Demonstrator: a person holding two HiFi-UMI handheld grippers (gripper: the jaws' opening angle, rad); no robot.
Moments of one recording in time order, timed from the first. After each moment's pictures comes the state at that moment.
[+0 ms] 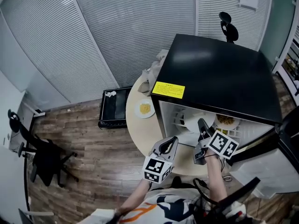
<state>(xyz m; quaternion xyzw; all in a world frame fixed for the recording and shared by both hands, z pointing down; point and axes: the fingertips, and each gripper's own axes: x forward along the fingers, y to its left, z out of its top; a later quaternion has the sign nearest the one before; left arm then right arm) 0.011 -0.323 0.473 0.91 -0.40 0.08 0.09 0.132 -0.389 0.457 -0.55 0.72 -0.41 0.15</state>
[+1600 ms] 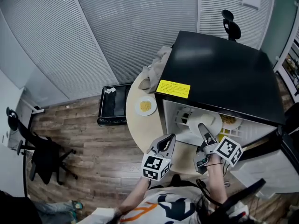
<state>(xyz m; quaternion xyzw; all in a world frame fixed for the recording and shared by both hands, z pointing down) -0.007 -0.335 0.481 0.90 -0.42 0.08 0.11 0.130 -0.353 0.467 -0.52 0.64 -0.52 0.20</state>
